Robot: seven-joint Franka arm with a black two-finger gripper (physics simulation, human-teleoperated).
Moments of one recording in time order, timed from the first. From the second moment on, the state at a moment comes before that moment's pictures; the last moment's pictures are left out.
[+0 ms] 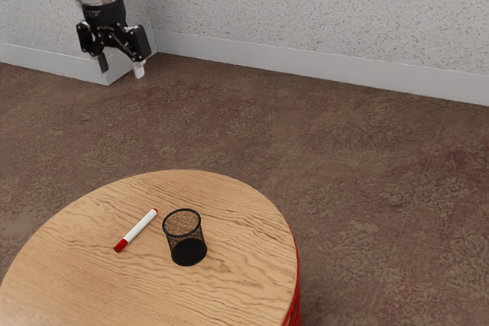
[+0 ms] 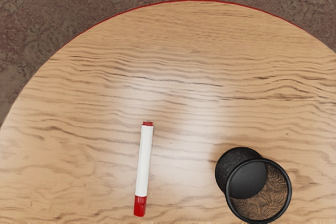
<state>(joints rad) -0.02 0.08 0.12 -1.44 -0.01 1.51 0.02</state>
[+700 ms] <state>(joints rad) 0.00 0.03 0.17 -1.93 0.04 1.81 0.01</state>
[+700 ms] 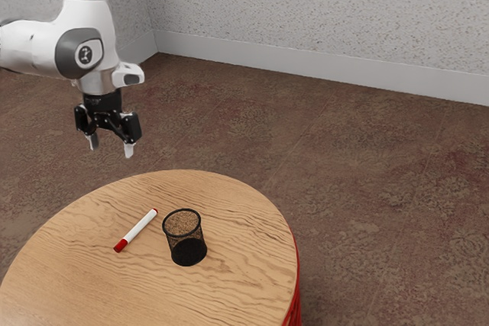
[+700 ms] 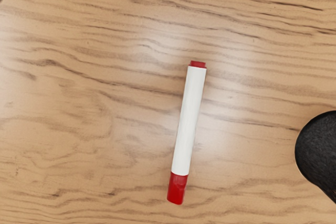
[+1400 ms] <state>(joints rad) -0.02 0.19 0.17 -2.19 0.05 2.32 0.15</state>
